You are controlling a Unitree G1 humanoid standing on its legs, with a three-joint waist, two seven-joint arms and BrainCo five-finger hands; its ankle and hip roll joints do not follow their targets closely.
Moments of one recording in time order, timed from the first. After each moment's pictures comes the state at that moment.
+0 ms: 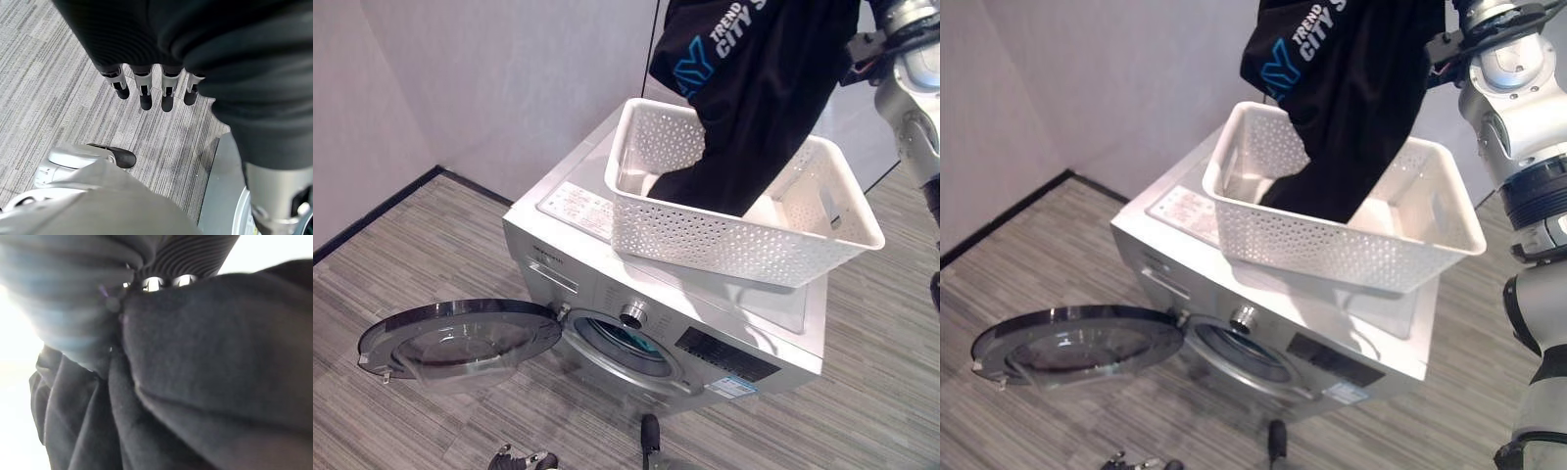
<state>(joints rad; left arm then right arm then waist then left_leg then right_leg) 0.05 0.25 -0.18 1.28 -0.15 -0.12 0.14 -1.43 -0.94 0.65 0.66 0.69 -0.12 -0.14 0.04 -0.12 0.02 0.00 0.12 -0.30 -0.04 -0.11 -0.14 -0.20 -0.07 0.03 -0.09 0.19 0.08</state>
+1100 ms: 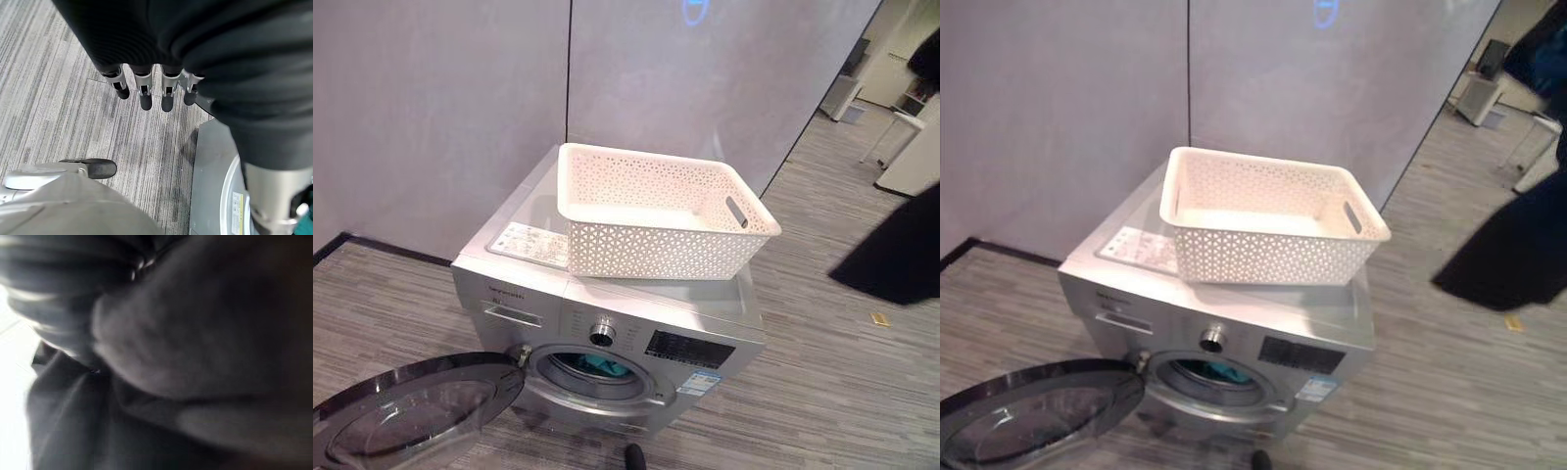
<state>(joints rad) 0.07 0.27 -0.11 1.35 -0.15 -0.10 0.15 -0.99 -1.29 0.20 0.69 0.43 -0.11 -0.35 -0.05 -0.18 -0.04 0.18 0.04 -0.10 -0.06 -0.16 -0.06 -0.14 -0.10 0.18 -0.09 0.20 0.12</state>
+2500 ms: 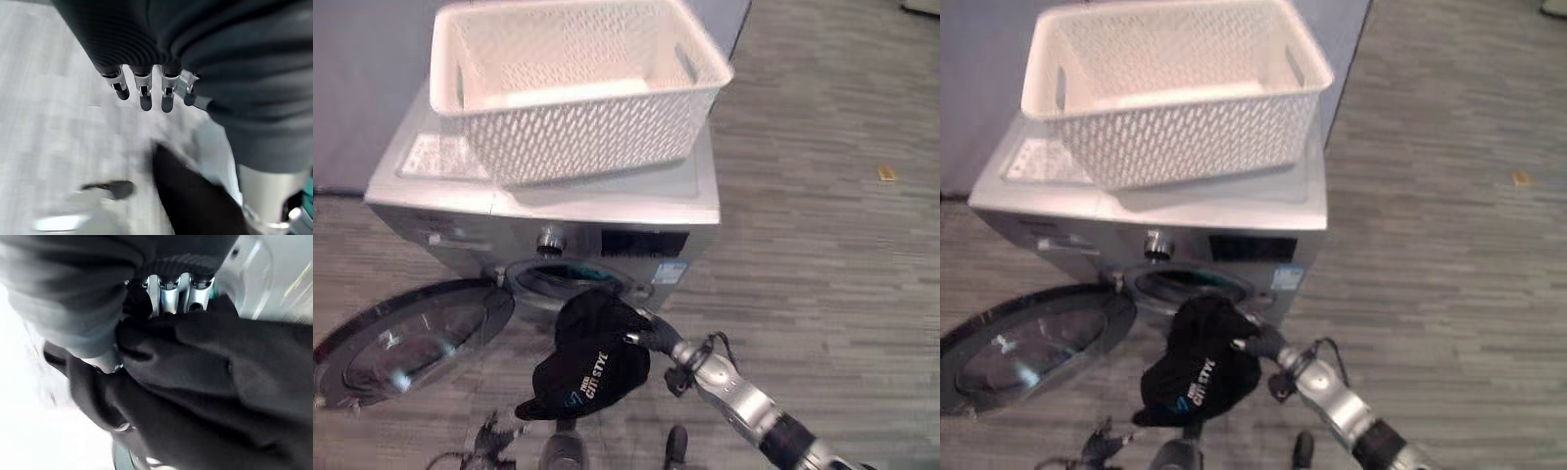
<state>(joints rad) -0.04 0.31 -0.14 0.97 -0.16 -0.21 0.20 -0.34 -0.33 0.73 0.28 0.31 -0.09 0.07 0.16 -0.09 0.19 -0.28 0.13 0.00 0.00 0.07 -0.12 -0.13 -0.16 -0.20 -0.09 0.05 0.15</state>
